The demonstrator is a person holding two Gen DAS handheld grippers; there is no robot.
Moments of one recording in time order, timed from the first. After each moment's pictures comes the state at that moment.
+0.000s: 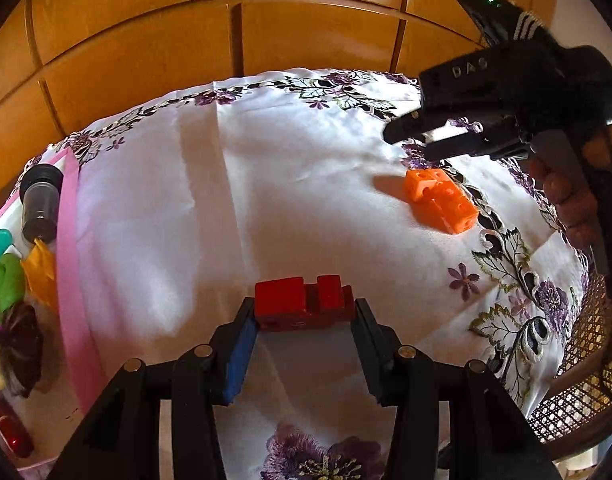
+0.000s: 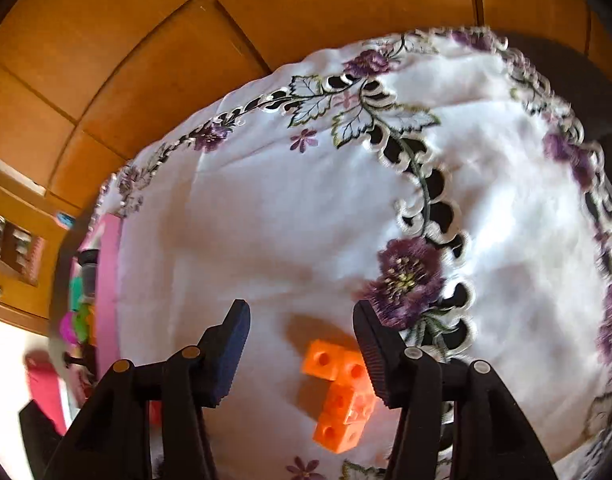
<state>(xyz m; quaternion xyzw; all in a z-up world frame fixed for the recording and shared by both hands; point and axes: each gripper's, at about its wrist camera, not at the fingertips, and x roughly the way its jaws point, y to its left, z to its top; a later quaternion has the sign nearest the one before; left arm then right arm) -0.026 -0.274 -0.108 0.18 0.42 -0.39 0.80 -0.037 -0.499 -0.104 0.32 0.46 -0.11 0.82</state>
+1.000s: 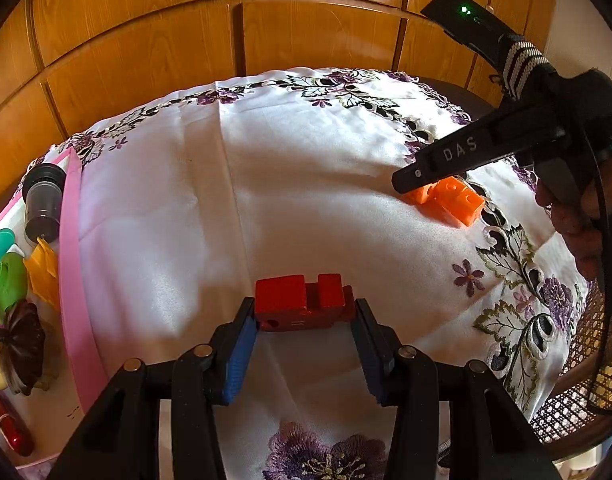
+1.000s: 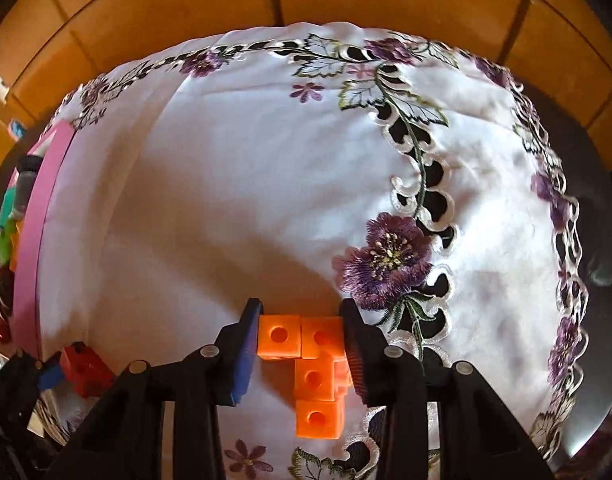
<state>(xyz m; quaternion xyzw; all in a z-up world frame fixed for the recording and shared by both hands) -0.026 -0.272 -0.110 0.18 0.42 -0.39 0.80 -0.016 -0.460 -0.118 0.15 0.55 -0.13 0.81</state>
